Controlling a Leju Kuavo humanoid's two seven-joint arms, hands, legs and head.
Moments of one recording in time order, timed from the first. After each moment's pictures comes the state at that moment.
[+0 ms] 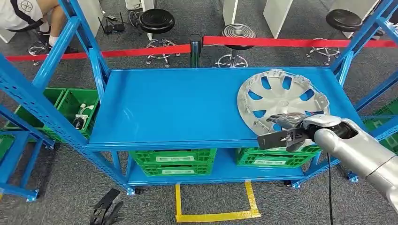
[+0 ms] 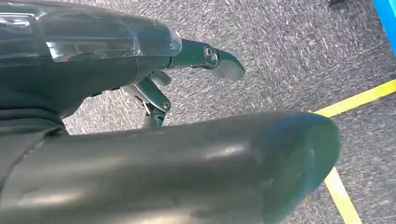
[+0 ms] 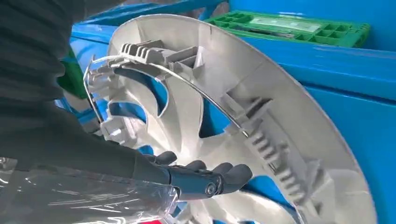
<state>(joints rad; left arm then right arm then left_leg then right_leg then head) -0.32 0.27 -0.84 -0.41 0.46 -0.22 0.16 -0.77 -0.85 0.88 -1.29 0.52 0.62 0.15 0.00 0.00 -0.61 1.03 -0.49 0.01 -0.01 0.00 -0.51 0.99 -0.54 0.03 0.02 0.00</state>
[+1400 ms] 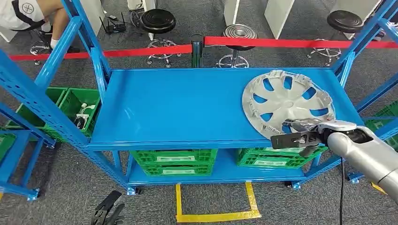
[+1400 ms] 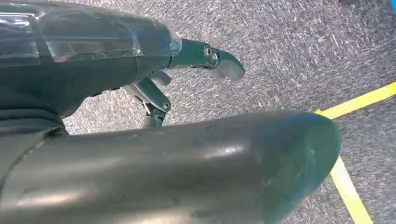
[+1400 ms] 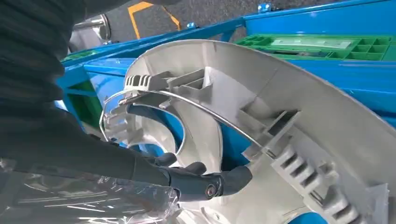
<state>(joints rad) -0.32 0.26 -0.85 -0.39 0.45 -0.23 0.17 -0.70 -0.90 0.84 -1.23 0.48 0.60 0.19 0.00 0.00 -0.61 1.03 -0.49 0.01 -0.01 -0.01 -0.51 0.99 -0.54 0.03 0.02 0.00</state>
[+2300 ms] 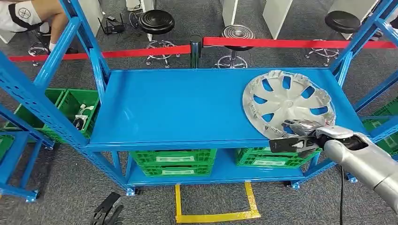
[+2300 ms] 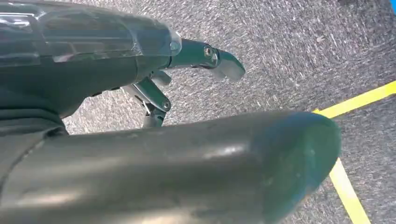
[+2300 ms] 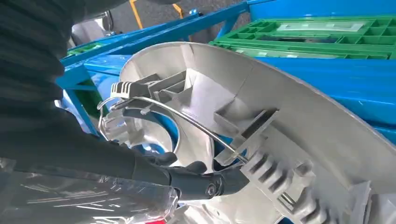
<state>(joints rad) -0.30 0.27 -0.85 -0.38 0.46 -0.23 0.14 -0.65 -0.88 0.81 -1.22 0.57 0.49 0.18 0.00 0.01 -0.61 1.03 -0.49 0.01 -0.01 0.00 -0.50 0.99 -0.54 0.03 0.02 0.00</state>
